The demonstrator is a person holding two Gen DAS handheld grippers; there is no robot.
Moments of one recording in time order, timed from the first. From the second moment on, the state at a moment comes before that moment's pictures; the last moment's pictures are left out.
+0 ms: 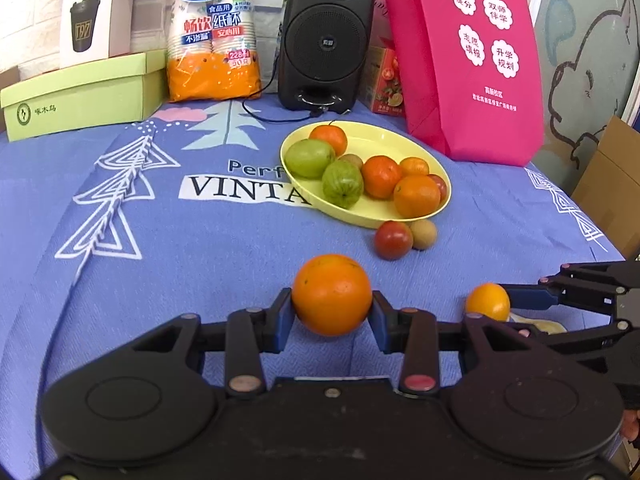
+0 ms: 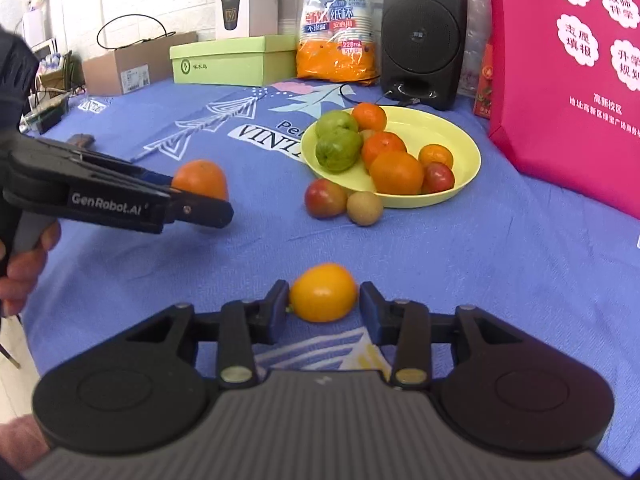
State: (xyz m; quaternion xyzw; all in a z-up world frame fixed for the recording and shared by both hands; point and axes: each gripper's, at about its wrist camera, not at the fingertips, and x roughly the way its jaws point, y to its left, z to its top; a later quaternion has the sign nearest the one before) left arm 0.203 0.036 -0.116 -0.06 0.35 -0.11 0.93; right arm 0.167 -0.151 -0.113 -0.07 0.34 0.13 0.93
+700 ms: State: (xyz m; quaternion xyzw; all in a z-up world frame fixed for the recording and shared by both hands) left arm 0.289 0.015 -0.068 -0.03 0.32 -0.15 0.93; right arm 0.215 -0.179 -0.057 -0.09 0.29 0.12 0.95
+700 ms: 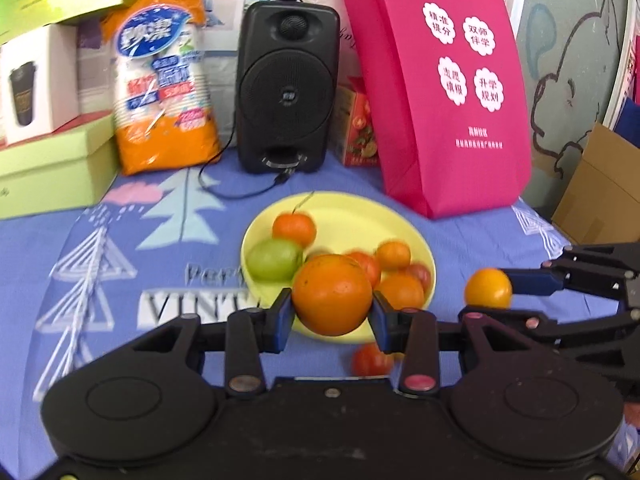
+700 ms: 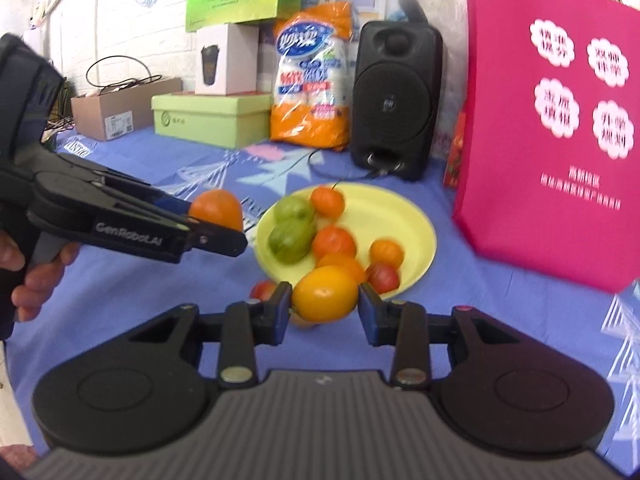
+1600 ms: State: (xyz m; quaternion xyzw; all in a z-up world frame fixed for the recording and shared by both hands) left arm 0.401 -0.022 -0.084 -0.02 0.36 -0.15 0.92; right arm 0.306 -0.182 -0.075 -0.11 0.31 0.12 0.94
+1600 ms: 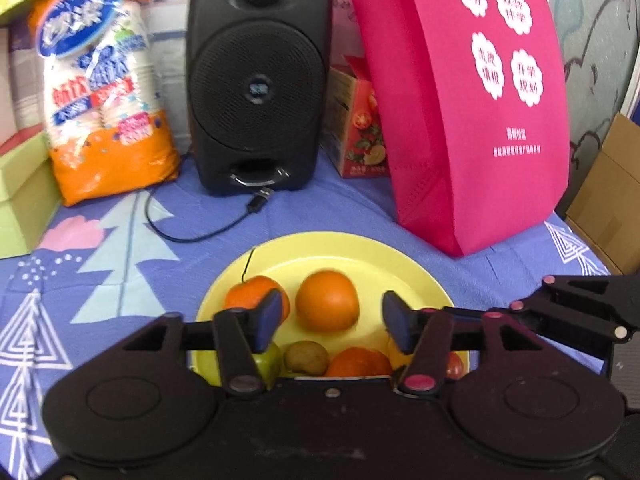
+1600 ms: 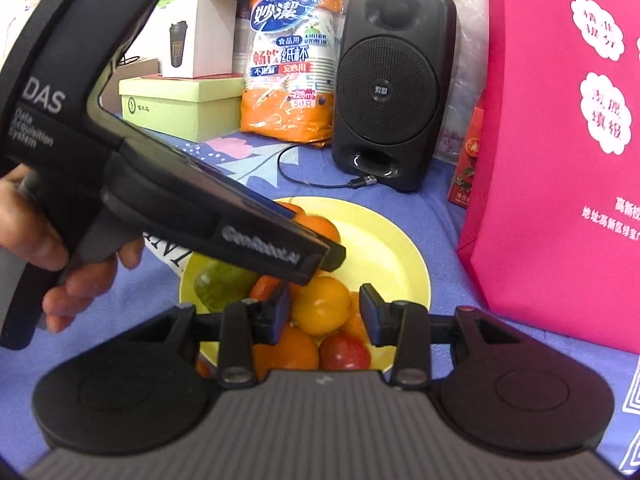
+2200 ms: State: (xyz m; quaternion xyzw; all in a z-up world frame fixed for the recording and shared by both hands) left arm 0.262 0.006 -0.084 0.00 0.33 -0.13 0.94; right arm 0.227 -0.182 -0.075 -0.07 0.31 0.13 0.94
